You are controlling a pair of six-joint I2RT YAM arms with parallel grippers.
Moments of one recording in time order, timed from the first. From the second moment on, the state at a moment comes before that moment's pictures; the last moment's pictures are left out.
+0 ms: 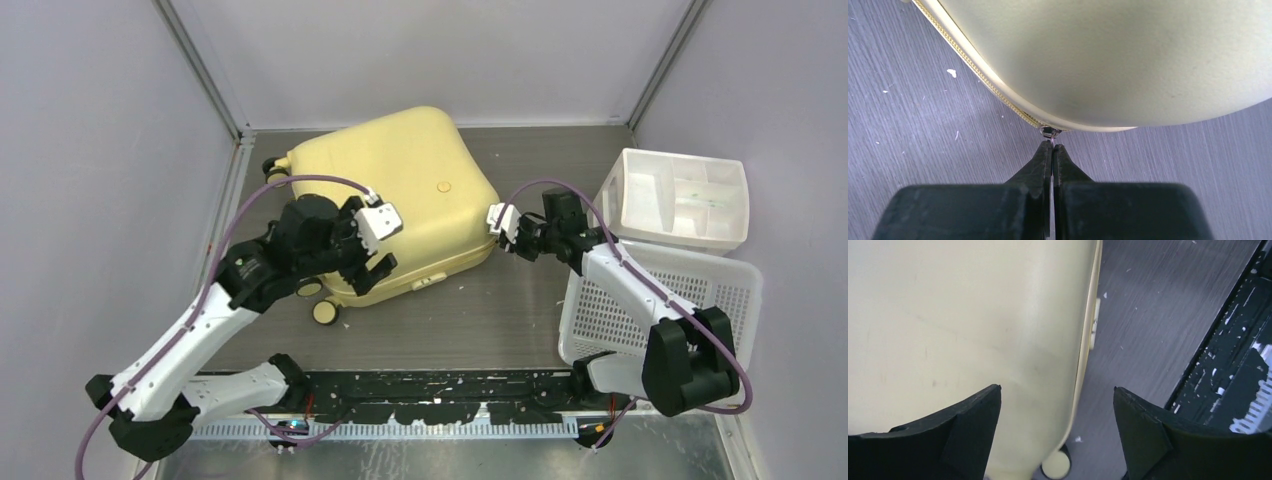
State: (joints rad) left arm -0.77 1.00 1.20 -0.77 0.15 0.37; right arm 0.27 1.26 0.80 -0.32 -0.54 -0.93
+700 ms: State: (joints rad) left arm -0.46 1.08 1.19 -1.32 0.00 0.59; right arm 0.24 1.28 0.83 -0.36 -0.59 -0.88
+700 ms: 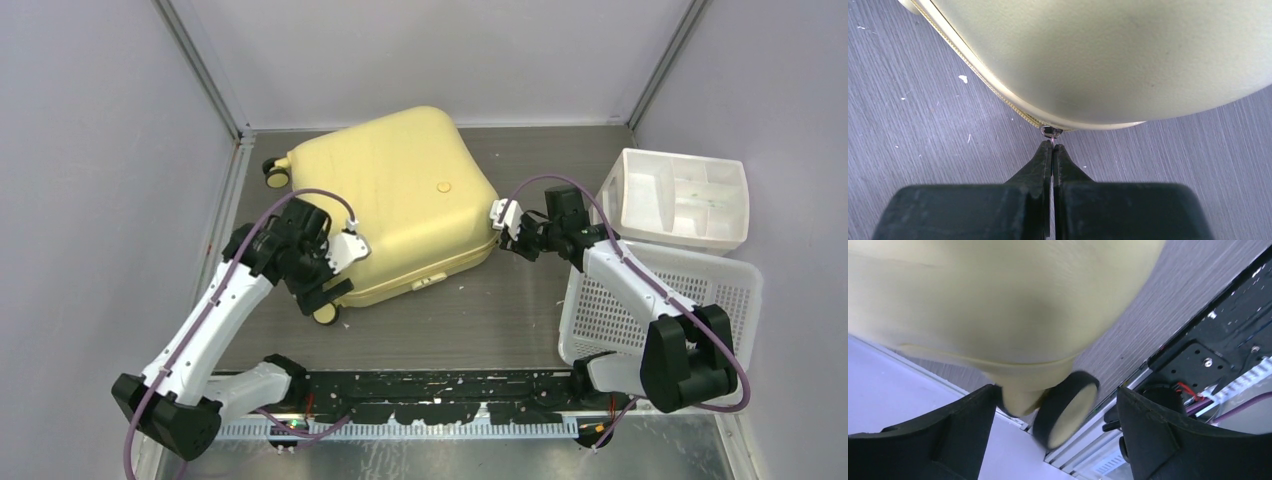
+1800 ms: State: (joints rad) left arm -0.45 0.93 0.97 -1.03 0.02 0.76; right arm 0.21 1.28 0.83 -0.39 -0.66 -0.86
